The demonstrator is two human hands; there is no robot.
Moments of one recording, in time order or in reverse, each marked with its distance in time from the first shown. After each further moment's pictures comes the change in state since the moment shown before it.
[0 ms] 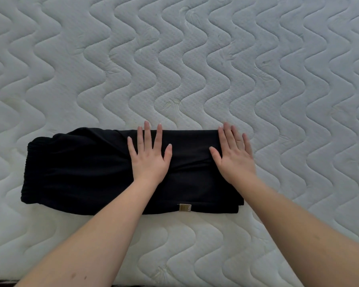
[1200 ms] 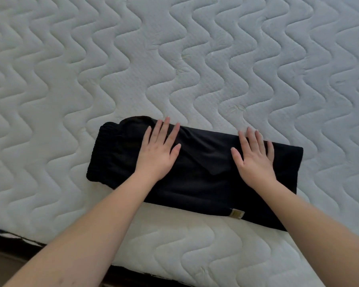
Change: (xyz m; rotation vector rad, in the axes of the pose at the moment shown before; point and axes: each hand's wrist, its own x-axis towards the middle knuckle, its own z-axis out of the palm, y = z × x) left_hand -0.001 -0.147 -0.029 -0.035 0.078 0.180; right_hand 0.016 -0.101 -0.009 0.123 -0.070 -0.103
